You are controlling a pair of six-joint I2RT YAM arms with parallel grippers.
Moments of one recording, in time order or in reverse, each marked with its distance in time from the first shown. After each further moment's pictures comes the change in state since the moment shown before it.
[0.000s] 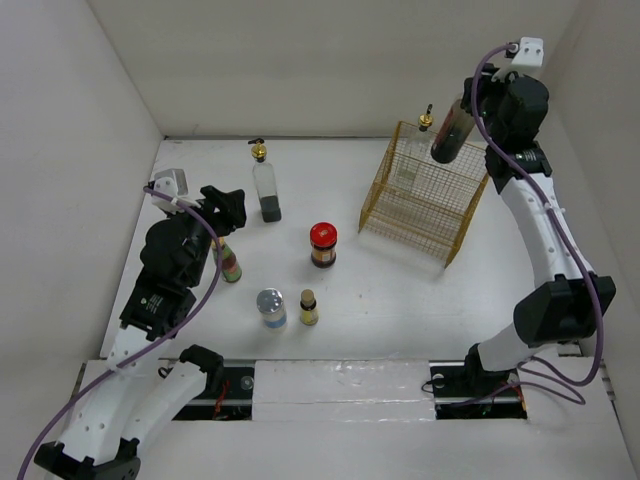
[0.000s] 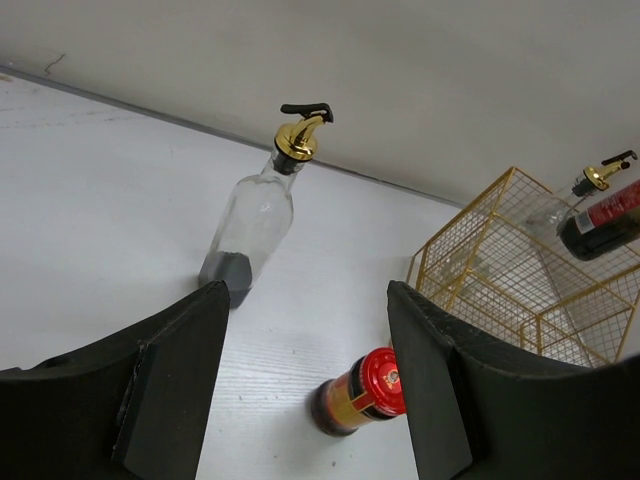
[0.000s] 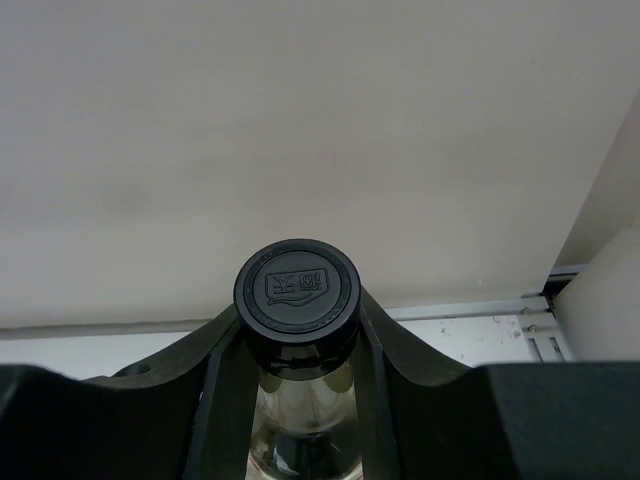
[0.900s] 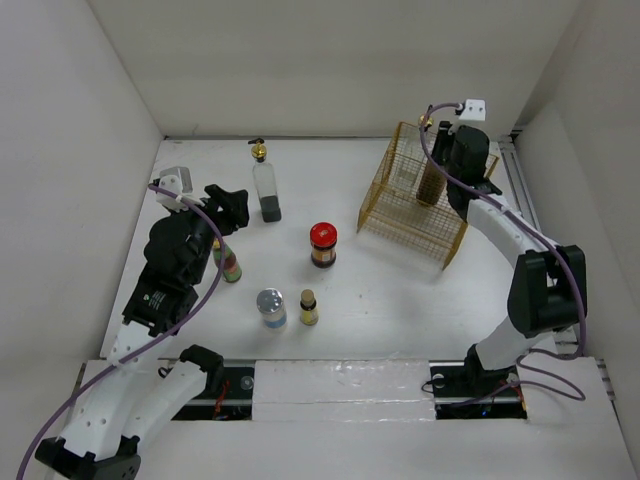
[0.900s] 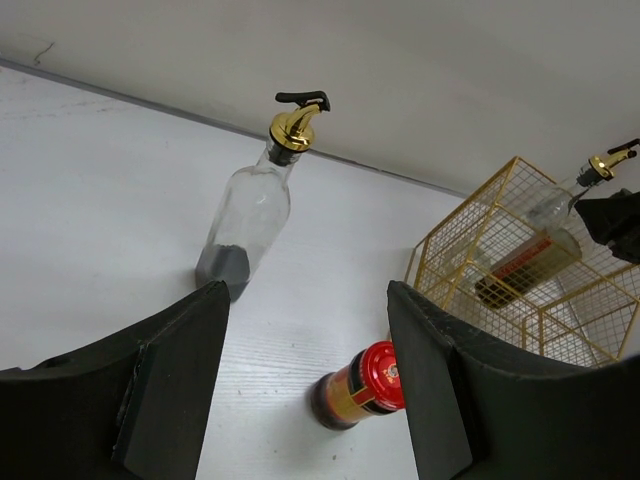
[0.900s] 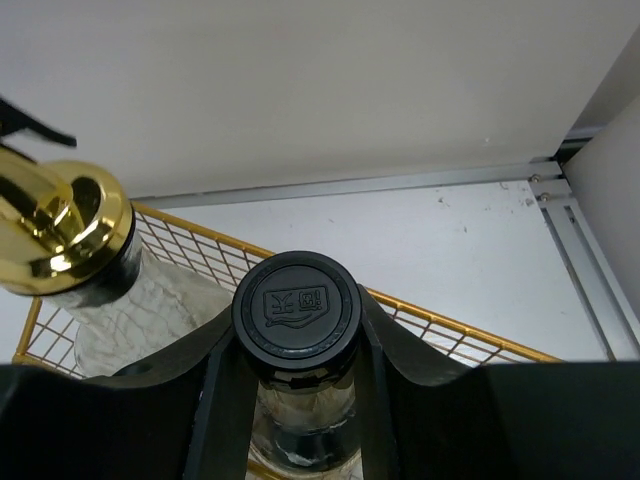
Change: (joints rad) left arm 0.000 0.022 0.000 0.000 0.016 0.000; right arm 0.092 0.073 -0.402 0.264 0.164 -0.035
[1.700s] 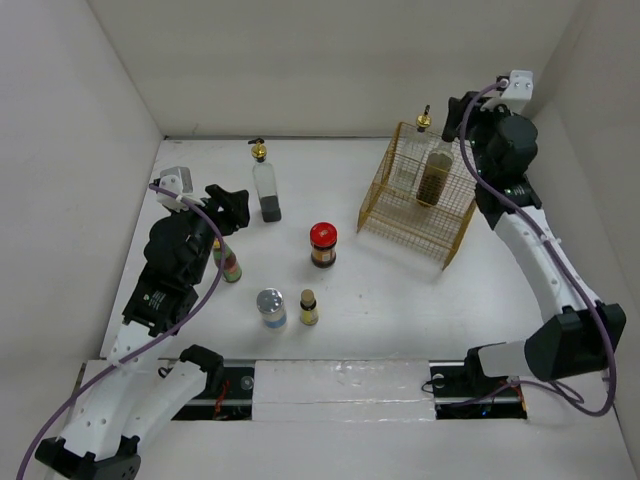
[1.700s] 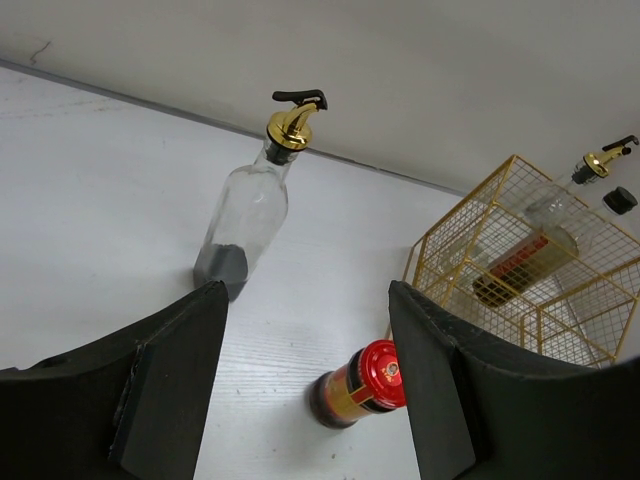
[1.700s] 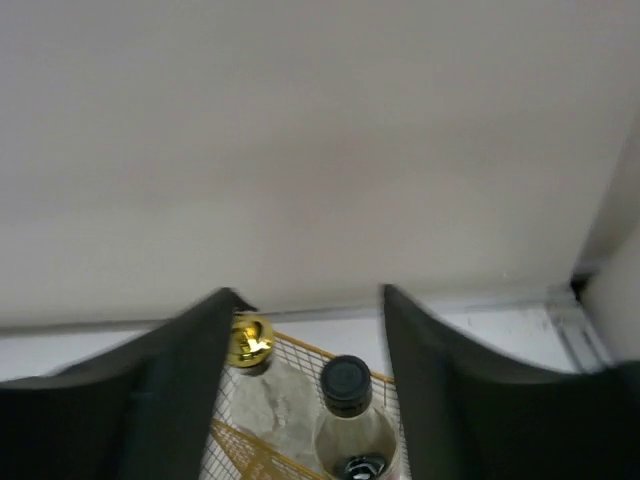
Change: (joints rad) left arm 0.000 0.000 0.000 0.000 0.007 0.000; right arm -0.003 -0.216 0.084 -0.039 -0.060 0.043
